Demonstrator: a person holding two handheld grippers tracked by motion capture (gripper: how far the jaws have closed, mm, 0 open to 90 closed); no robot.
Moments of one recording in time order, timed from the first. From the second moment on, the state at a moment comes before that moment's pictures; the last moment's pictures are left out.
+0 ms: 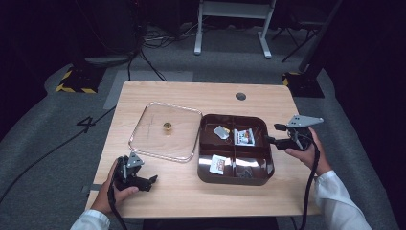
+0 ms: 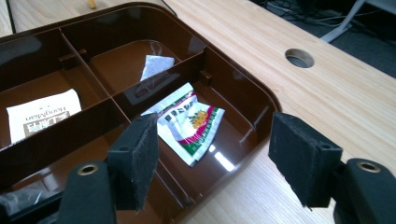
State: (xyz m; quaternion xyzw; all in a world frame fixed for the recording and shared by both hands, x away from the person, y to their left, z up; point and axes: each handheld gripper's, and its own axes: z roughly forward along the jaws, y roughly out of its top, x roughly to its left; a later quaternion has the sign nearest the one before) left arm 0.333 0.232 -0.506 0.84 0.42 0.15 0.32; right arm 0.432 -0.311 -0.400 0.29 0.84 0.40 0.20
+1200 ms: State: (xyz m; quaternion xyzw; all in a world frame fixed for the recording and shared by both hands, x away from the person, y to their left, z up) left arm 0.333 0.232 -0.506 0.84 0.42 0.15 0.32; right arm 0.494 -0.253 -0.439 0.30 0.88 0.34 0.14
